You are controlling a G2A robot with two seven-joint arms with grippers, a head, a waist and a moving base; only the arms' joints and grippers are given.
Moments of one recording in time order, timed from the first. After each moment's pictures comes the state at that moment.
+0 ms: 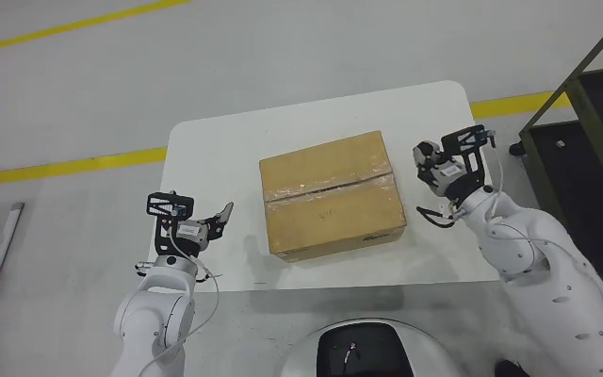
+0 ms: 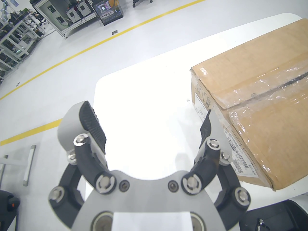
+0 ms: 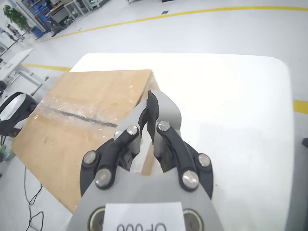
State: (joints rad) left arm 1.41 -1.21 -1.62 -2.06 1.43 -0.15 -0.48; right arm -1.19 -1.15 1.42 -1.82 -0.89 -0.06 0.40
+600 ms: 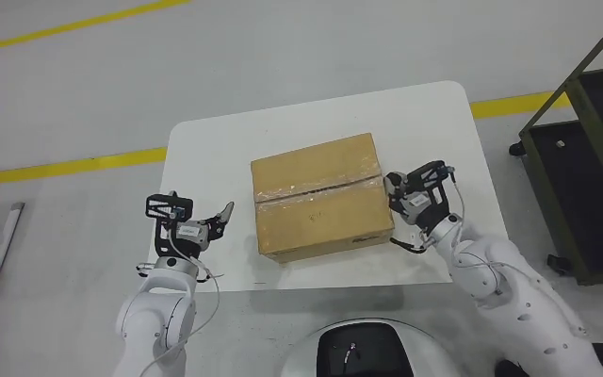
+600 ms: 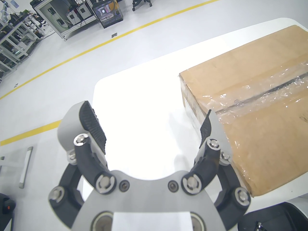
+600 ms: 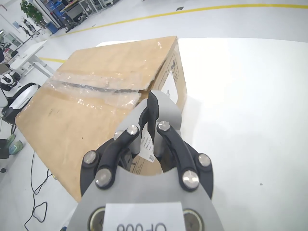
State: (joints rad) left arm 1.42 -1.21 -1.62 -2.05 1.41 -0.13 -0.40; right arm -1.21 -1.18 1.25 -1.75 -0.95 -0.10 0.25
